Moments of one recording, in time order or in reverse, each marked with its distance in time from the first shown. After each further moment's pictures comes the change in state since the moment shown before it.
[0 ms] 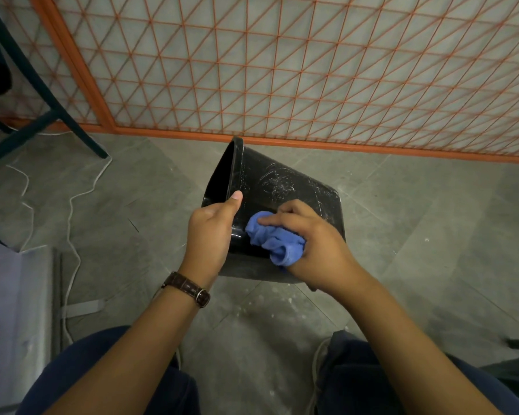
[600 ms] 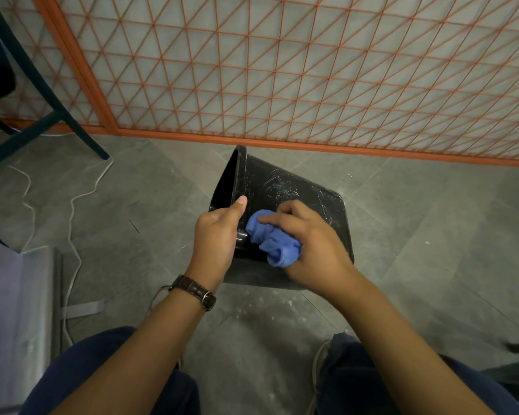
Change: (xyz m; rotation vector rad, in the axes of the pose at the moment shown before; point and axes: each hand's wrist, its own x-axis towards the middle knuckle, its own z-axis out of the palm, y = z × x) left_hand -0.002 -0.004 0.004 -0.041 -0.033 -0.020; right_hand 0.001 -0.001 0.007 -0.103 0.034 -0.062
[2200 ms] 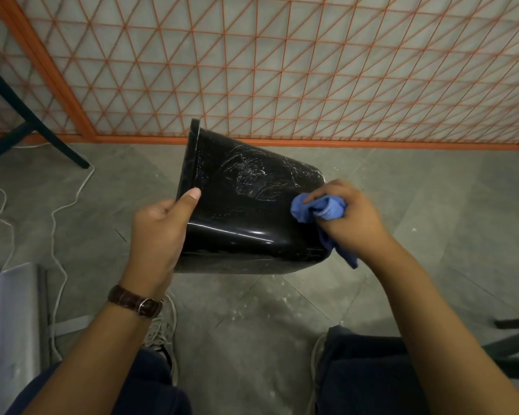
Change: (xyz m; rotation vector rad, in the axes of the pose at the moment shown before) left_hand 0.008 0.019 -0.041 0.012 0.012 0.090; right_hand 0.003 0.046 -0.050 0.156 0.161 0.372
